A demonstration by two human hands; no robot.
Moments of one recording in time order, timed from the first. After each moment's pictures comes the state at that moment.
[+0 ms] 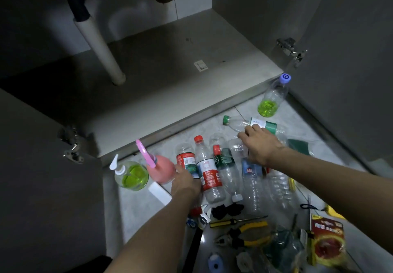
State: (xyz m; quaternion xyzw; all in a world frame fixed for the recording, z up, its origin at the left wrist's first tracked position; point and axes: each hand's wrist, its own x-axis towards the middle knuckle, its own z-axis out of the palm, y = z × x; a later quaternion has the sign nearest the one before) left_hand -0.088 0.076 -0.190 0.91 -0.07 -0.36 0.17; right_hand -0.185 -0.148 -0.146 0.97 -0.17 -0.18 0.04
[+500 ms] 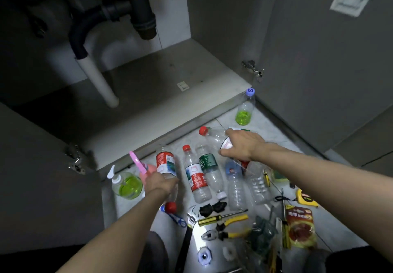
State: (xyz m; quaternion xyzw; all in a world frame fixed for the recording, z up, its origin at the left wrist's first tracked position) left_hand -0.079 0.103 -0.117 0.94 -0.05 -0.30 0.18; right_hand -0.220 -0.138 -0.070 0.93 -0.30 -0.13 -0.15
